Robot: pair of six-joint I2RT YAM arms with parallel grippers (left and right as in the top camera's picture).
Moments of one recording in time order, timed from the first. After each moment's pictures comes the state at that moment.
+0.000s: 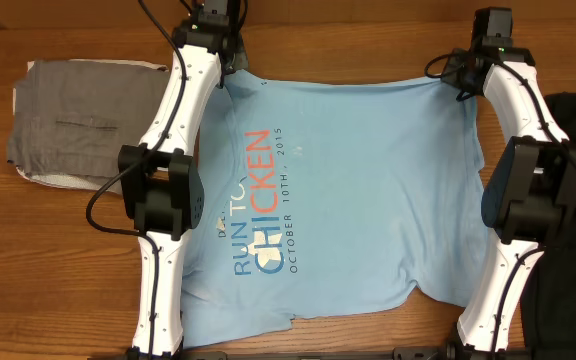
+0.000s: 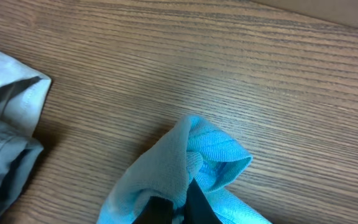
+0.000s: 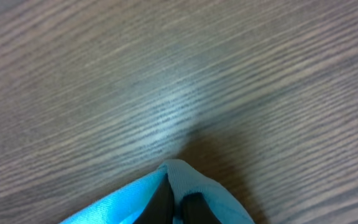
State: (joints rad) left arm -0.20 2.51 2.41 -0.95 -0.21 -0.44; right arm -0.12 2.33 1.96 -0.65 0.09 0.31
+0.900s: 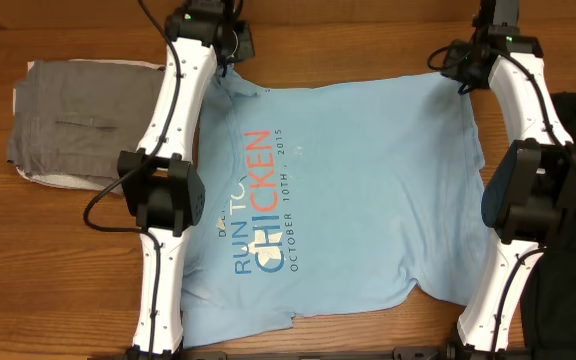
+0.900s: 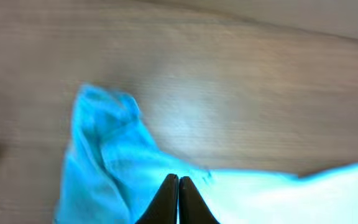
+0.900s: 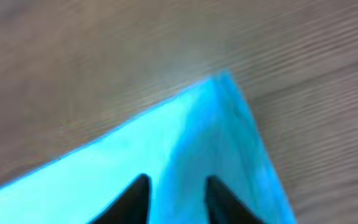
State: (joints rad) left arm -0.19 2.55 2.62 -1.09 0.05 -0.37; right arm -0.12 2.33 2.06 -0.82 -0.02 0.27
